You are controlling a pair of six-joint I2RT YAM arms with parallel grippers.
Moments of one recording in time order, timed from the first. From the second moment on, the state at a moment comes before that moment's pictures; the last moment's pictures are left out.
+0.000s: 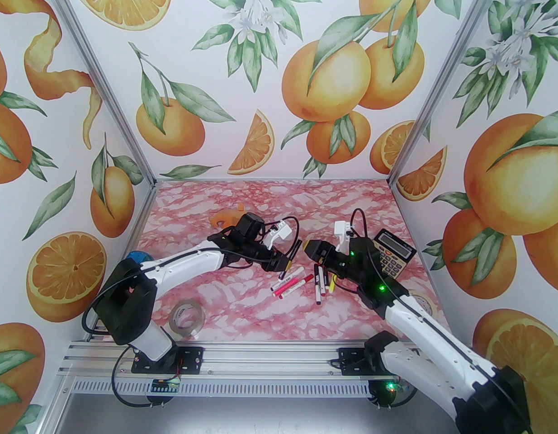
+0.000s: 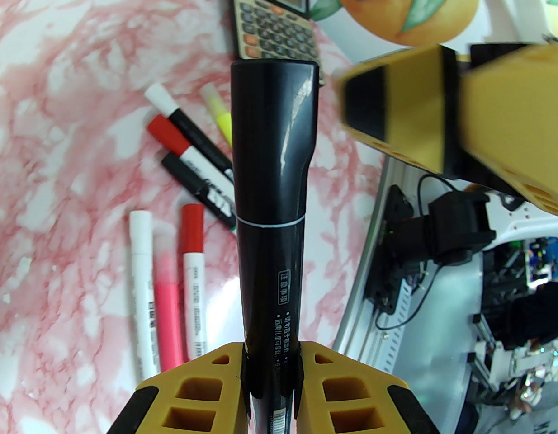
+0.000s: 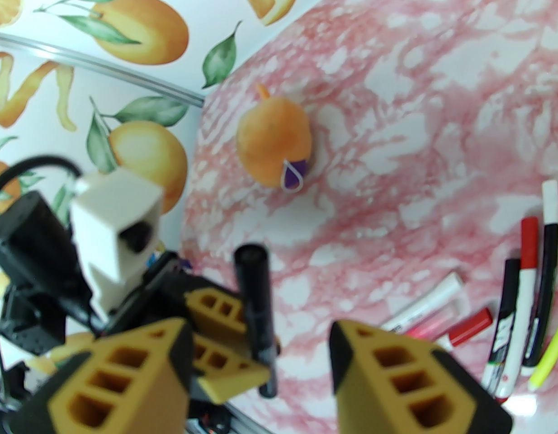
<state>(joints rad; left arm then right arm) -0.74 1.63 1.09 -0.25 0.70 -0.23 0.44 0.92 0.56 -0.04 -0.31 0.95</state>
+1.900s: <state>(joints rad) -0.82 1.65 1.12 -0.24 0.71 -0.23 0.48 0.97 0.58 0.00 -0.25 0.99</state>
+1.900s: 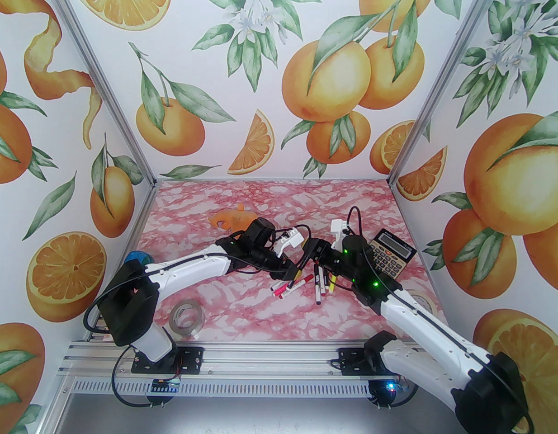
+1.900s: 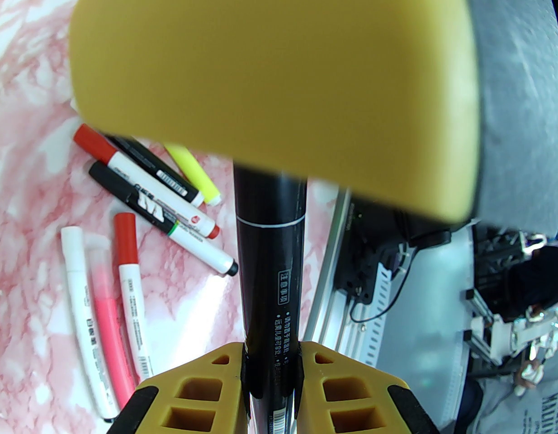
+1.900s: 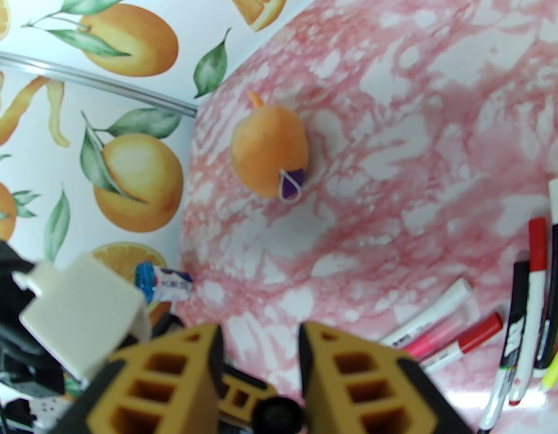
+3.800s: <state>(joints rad) -0.84 1.67 1.12 -0.27 0.71 -0.22 0.51 0.96 0.59 -0.10 -0.17 0.92</state>
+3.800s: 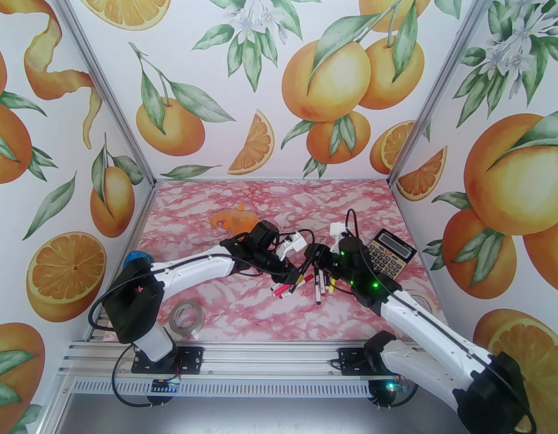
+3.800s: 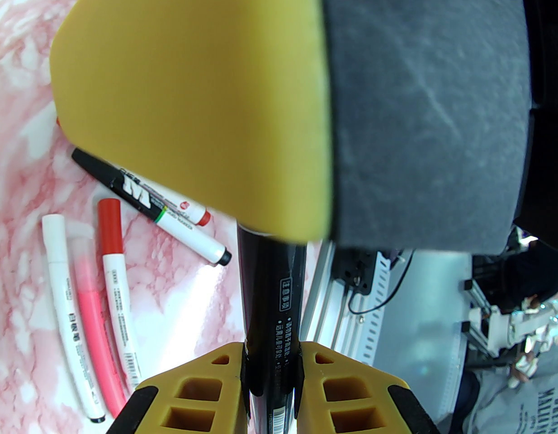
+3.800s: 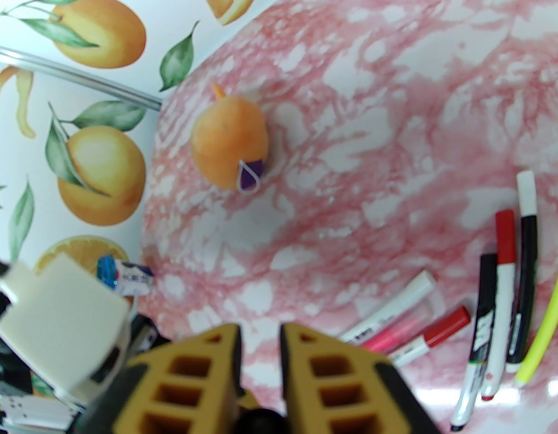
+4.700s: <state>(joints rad) -0.86 1.68 1.12 -0.18 0.75 -0.30 0.51 0.93 0.59 -0.11 -0.17 0.93</state>
